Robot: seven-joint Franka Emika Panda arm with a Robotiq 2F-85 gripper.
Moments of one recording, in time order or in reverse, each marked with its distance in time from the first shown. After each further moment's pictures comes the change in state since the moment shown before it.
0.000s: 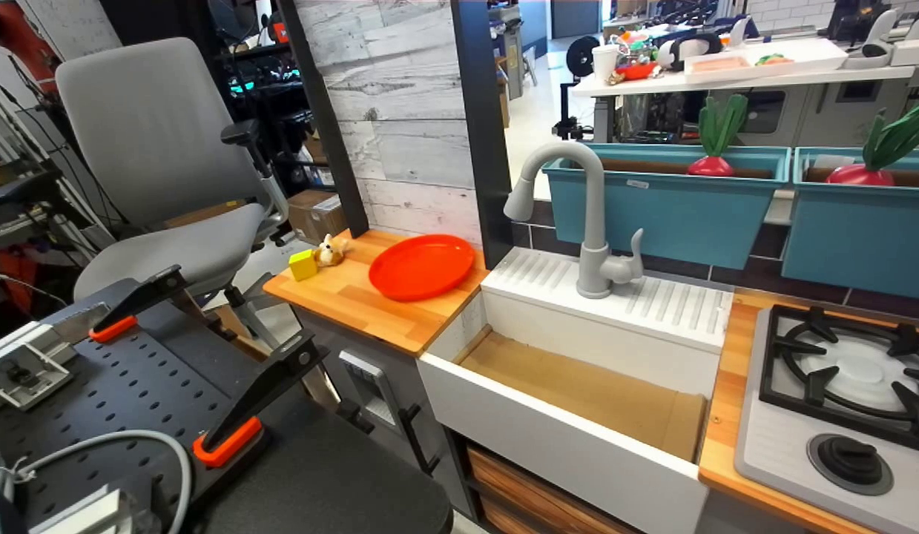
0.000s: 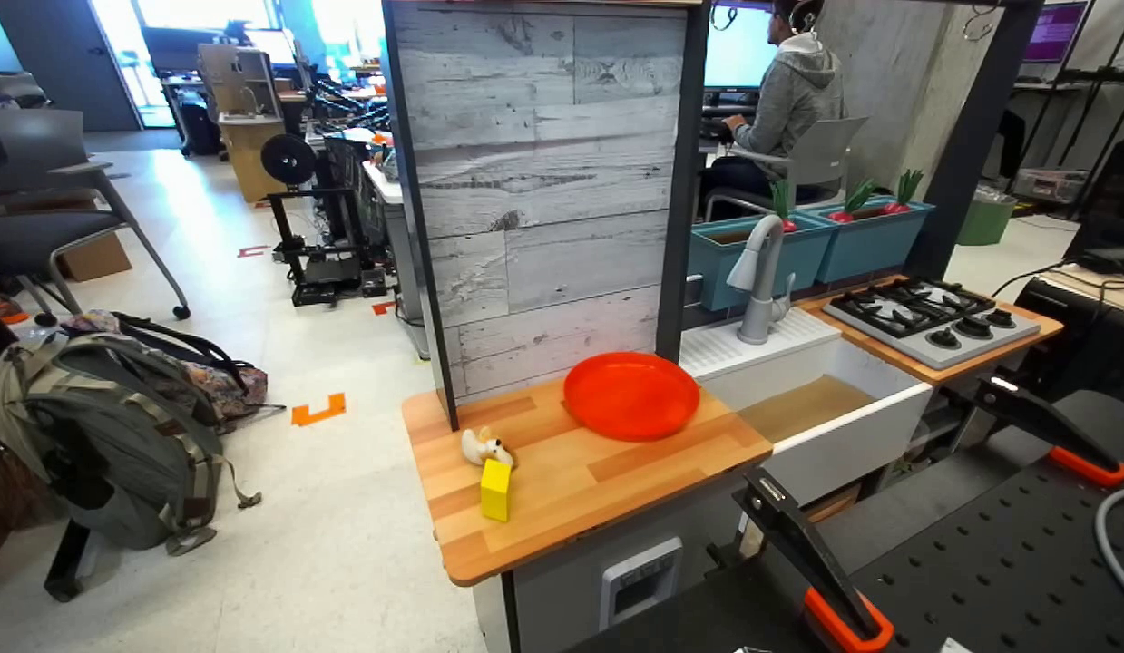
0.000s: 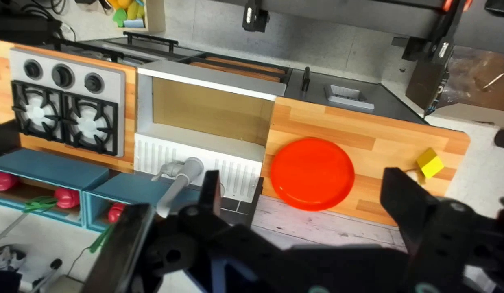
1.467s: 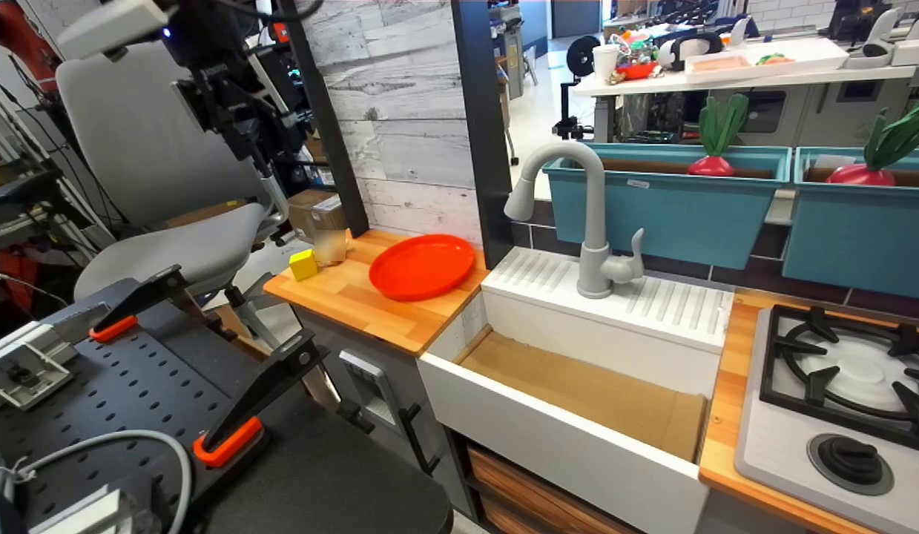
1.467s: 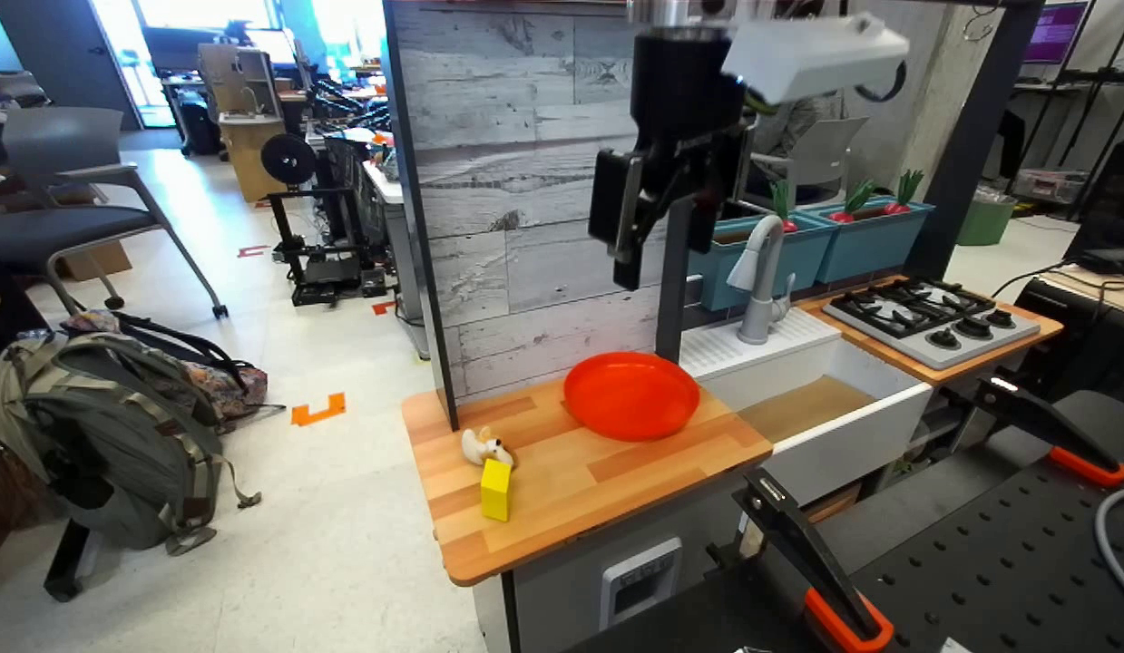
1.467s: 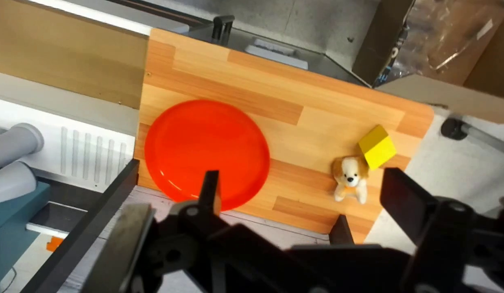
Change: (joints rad) arm 0.119 0.696 0.066 0.114 -0.052 0.592 0.211
